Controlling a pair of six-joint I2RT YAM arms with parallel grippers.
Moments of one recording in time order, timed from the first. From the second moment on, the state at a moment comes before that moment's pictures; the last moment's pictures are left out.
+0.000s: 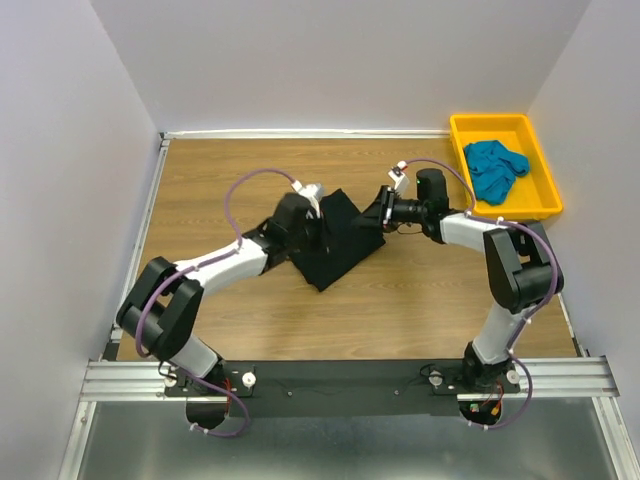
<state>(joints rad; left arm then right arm) -0.59 1.52 0.92 0.05 0.19 -0.59 0.30 1.79 0.97 0.30 -0.88 0.72</state>
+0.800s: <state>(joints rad) -0.63 1.56 0.68 0.03 0.26 -0.64 0.13 1.95 0.86 0.44 -0.96 0.73</state>
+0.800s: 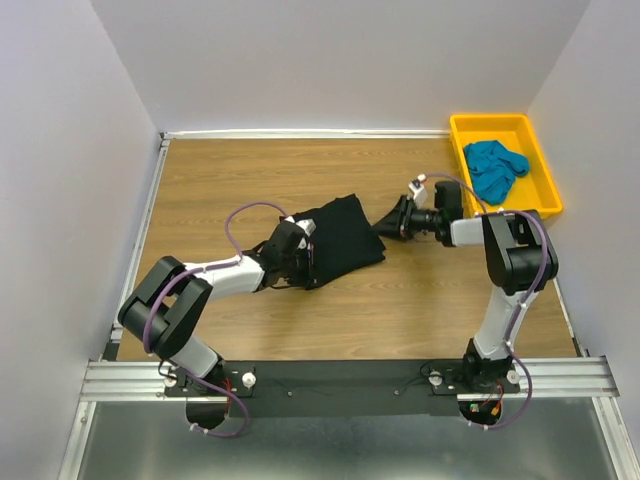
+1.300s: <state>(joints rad) -0.63 1.56 0.70 -0.01 0.26 -0.59 0.29 2.21 1.46 0.44 -0.92 0.81</state>
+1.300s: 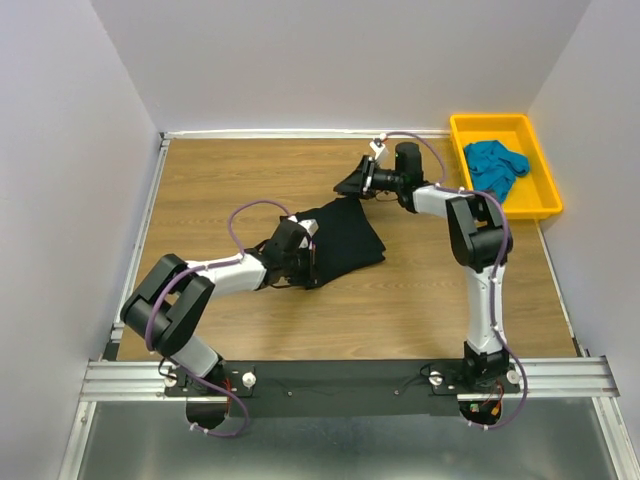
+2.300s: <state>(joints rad) -0.60 1.47 0.70 -0.06 0.21 -0.62 0.31 1.85 1.00 0.46 -0.95 0.78</state>
